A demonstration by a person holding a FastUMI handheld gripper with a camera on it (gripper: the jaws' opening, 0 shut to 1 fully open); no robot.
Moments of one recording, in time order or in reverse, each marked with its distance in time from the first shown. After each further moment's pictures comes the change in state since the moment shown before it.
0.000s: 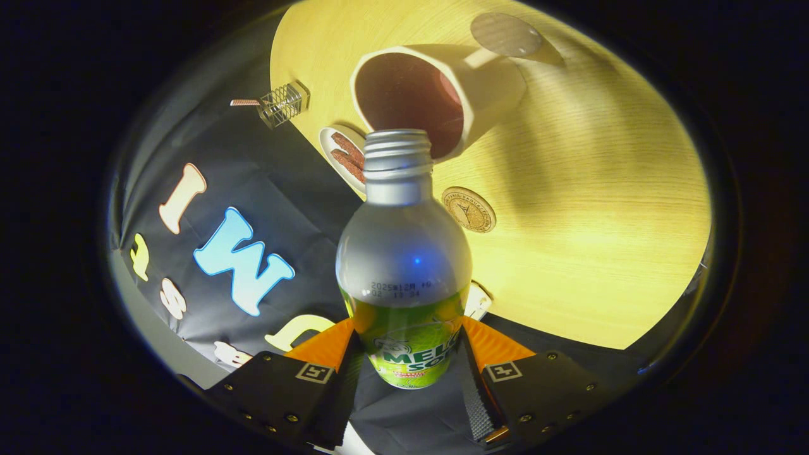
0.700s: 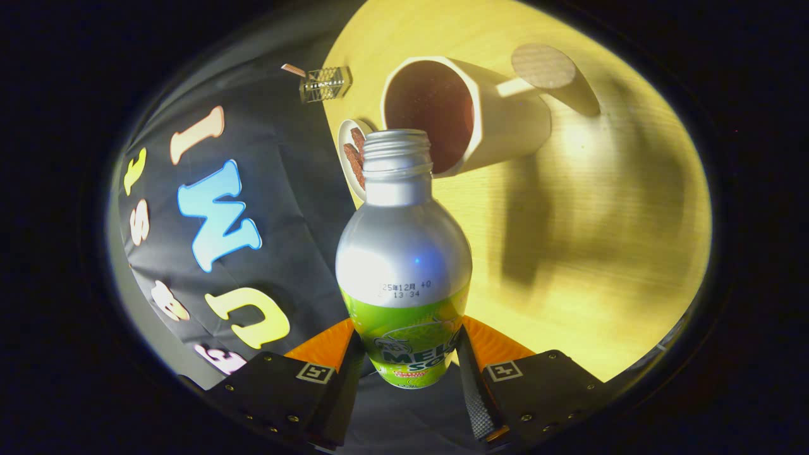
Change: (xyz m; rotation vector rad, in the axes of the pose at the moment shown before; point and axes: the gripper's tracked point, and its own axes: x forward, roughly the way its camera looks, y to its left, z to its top) arm 0.012 -0.050 0.023 -0.433 -0.133 -0.108
